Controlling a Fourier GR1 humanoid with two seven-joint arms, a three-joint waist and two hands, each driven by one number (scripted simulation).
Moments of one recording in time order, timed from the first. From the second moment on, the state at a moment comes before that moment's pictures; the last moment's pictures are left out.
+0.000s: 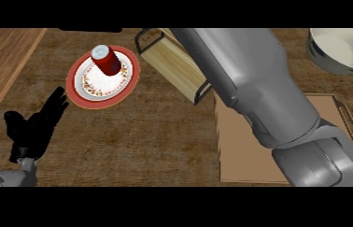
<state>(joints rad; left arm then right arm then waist) -0.07 0.45 -0.06 -1.34 0.26 0.09 0.06 -1.61 -0.02 0.05 -0.59 1.28 -0.08 1.24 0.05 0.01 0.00</state>
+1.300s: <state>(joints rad) -0.02 0.45 -0.03 -1.35 0.26 0.07 0.04 -1.51 -0.01 -0.08 -0.77 1.29 -0.37 1.19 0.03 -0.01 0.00</state>
